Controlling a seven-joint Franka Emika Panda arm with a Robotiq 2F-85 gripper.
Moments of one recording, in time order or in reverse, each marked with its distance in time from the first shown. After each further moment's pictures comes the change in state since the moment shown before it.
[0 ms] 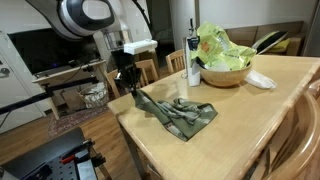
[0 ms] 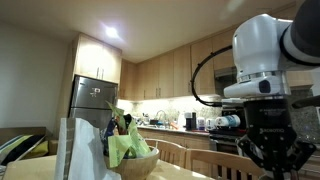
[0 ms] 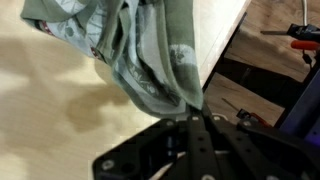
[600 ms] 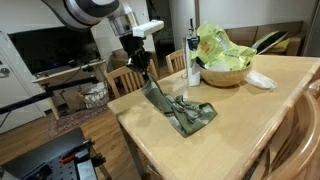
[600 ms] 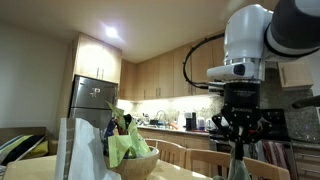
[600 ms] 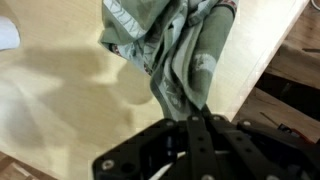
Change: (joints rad) arm -0.001 -0.005 -0.025 0.084 -0.025 0.078 0.003
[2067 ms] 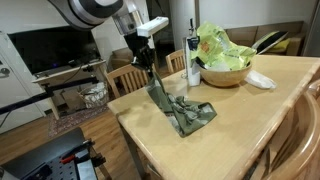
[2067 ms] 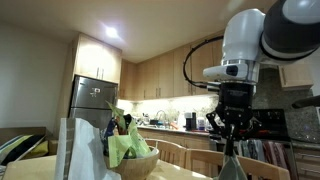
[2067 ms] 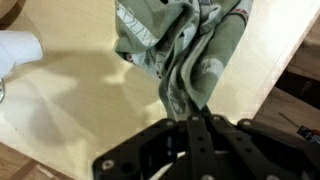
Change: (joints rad) arm 0.001 0.027 -0.025 0.020 0.030 0.061 0.004
